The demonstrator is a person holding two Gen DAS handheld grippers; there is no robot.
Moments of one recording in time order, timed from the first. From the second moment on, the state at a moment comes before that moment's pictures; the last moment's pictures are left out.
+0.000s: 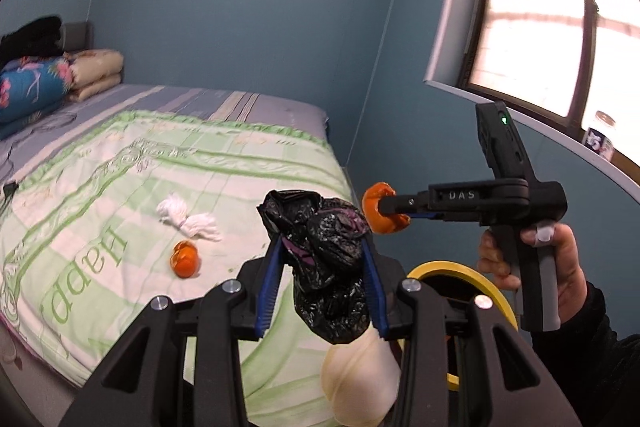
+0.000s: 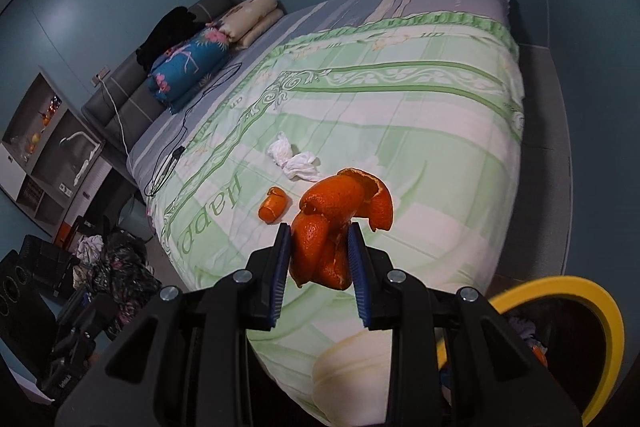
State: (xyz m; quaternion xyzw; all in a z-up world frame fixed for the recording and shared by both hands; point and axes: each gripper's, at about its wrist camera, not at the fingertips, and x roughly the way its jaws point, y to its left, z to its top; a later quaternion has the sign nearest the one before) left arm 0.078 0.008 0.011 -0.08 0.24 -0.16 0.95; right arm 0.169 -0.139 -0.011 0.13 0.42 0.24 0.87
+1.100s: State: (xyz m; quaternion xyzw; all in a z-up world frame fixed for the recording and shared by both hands) left arm 0.091 -0.126 0.022 0.00 0.25 -0.27 0.93; right arm 0.077 -0.279 -0.010 0.19 0.32 0.12 0.92
